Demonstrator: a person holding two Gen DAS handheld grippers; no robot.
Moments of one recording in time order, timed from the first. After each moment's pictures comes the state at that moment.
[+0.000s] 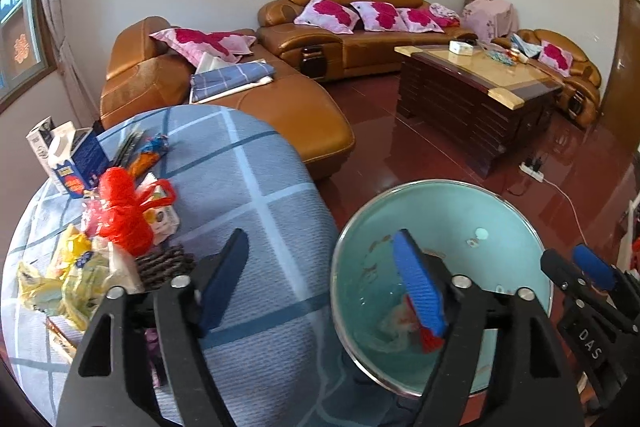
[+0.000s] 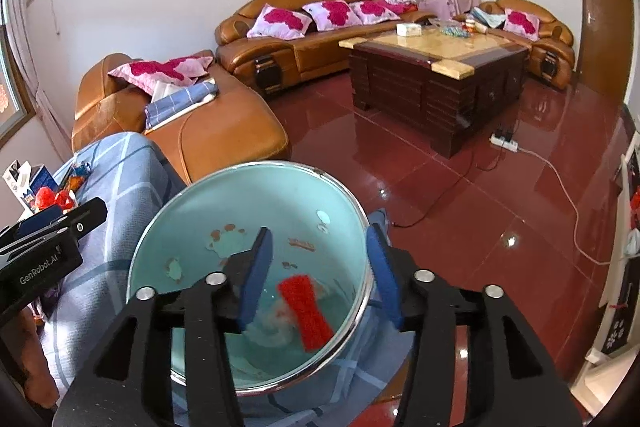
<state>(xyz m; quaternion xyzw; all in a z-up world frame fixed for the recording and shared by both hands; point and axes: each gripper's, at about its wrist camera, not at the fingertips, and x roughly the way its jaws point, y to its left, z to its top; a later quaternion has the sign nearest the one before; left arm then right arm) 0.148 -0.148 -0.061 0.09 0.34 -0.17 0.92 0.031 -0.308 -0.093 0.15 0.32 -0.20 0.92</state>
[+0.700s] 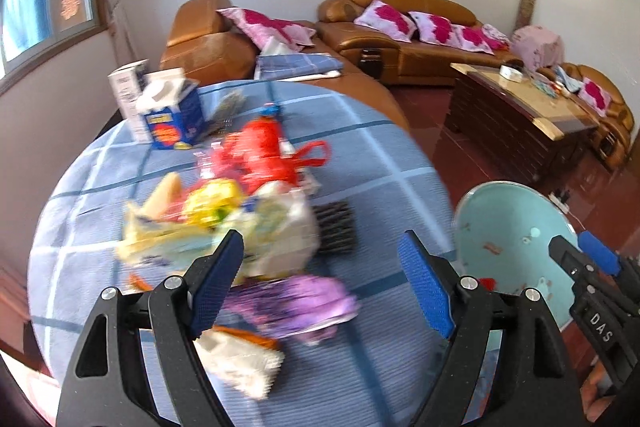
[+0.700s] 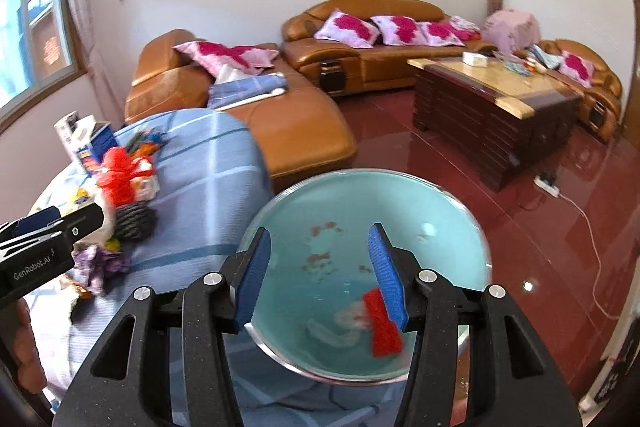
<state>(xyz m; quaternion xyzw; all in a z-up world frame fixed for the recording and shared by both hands) 0.136 -0.016 -0.049 0.04 0.35 -0.09 0.93 0.055 -0.217 -0.069 0.08 0.31 -0.10 0.94</state>
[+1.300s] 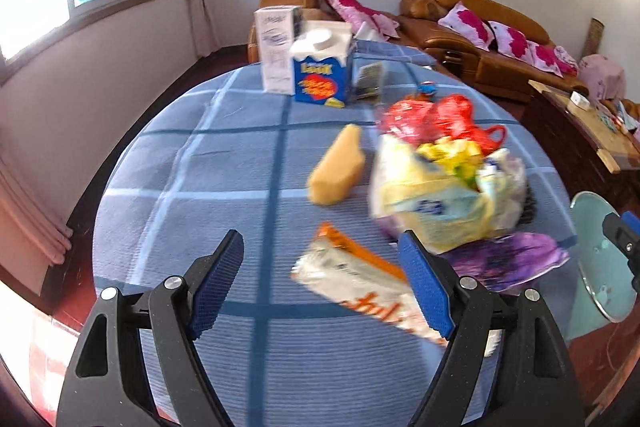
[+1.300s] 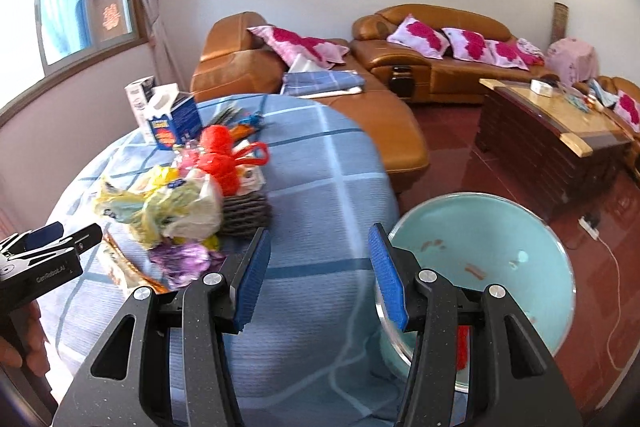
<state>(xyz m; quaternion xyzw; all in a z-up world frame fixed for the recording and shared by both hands) 0.132 0.125 -0.070 -0.01 0.38 0.03 0.93 0.087 -0.124 -0.062 0.04 0.32 0.01 0.95</state>
